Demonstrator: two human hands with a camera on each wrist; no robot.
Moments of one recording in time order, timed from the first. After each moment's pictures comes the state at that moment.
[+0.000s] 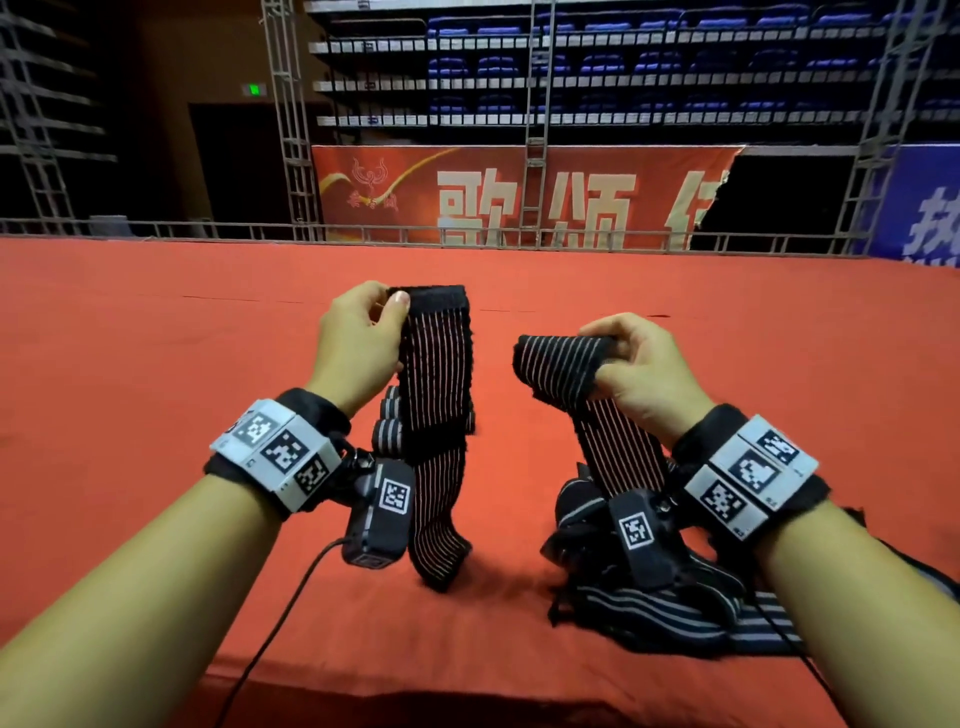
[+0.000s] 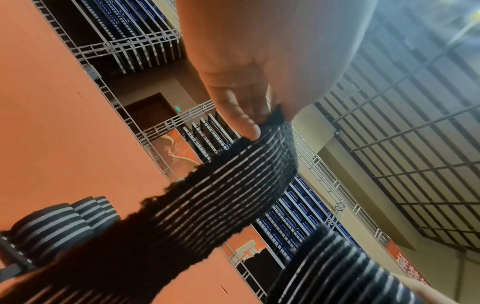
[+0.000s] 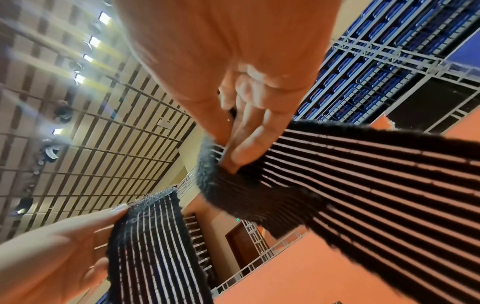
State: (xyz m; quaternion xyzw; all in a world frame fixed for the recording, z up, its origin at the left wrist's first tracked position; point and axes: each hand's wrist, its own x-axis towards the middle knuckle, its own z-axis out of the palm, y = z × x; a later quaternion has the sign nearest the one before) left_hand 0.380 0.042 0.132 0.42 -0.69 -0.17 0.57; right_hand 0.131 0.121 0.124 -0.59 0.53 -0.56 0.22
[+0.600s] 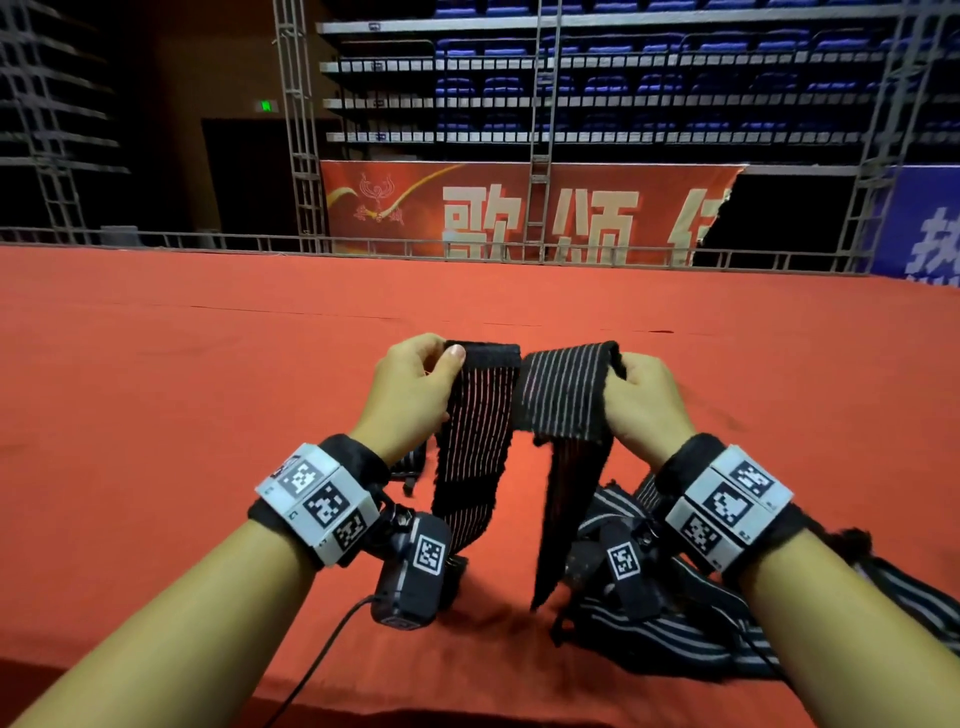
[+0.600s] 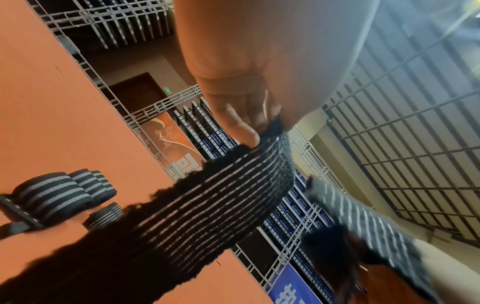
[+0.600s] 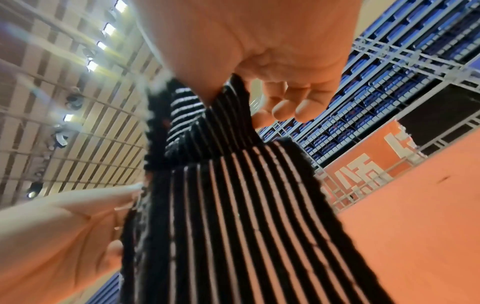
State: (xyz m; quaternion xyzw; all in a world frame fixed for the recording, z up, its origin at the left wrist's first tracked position) left_hand 0.353 0.056 0.108 0.39 -0.72 -0.23 0.53; right_hand 0.137 0.107 0.110 -0.58 0.60 -0.54 0.10
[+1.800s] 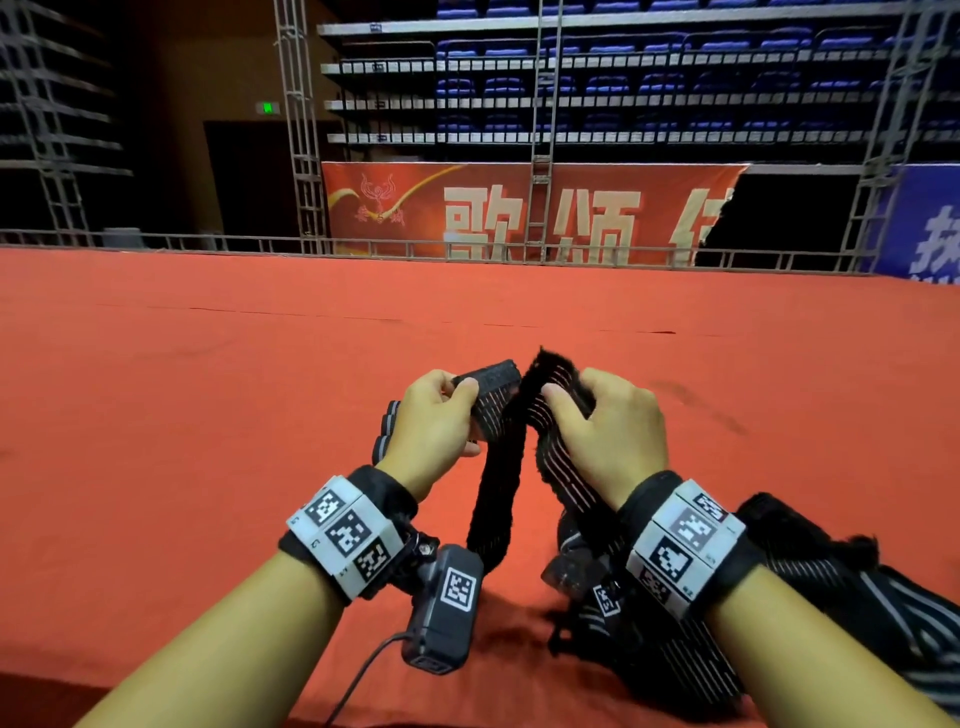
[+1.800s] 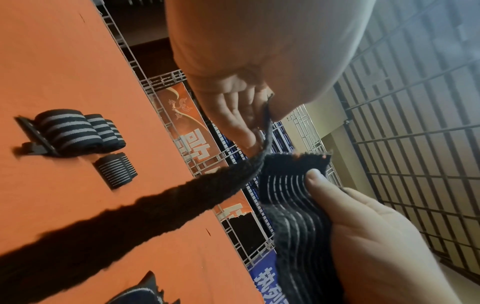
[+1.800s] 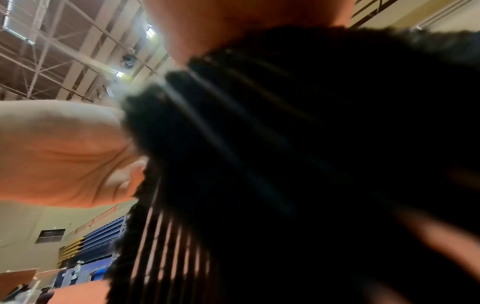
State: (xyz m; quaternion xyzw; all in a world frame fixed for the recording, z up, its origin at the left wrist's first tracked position) left_hand 0.324 0.059 0.084 0.43 -0.63 -0.39 0.52; right_hand 0.157 0.113 0.087 -0.60 0.62 -0.50 -0.13
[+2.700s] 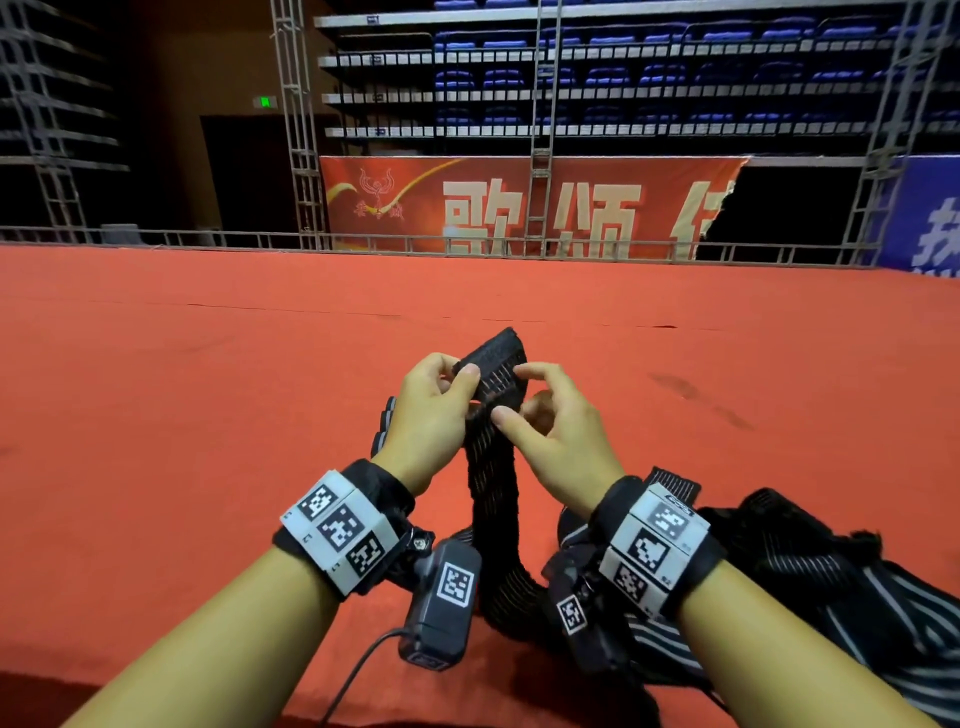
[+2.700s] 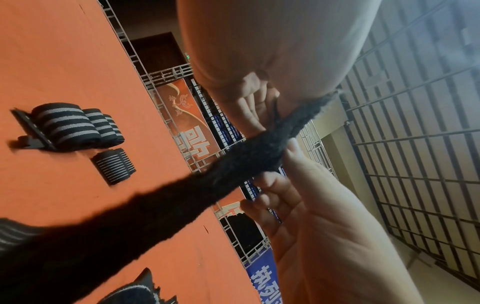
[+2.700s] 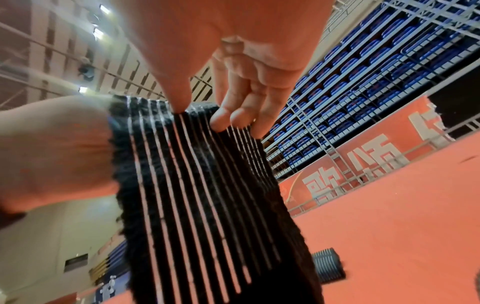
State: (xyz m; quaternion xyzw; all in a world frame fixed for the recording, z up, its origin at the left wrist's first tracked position) left_hand 0.323 0.067 0.090 0.38 -0.63 -0.37 0.56; right_hand 0.180 0.100 0.067 -0.67 0.50 -0.55 0.11
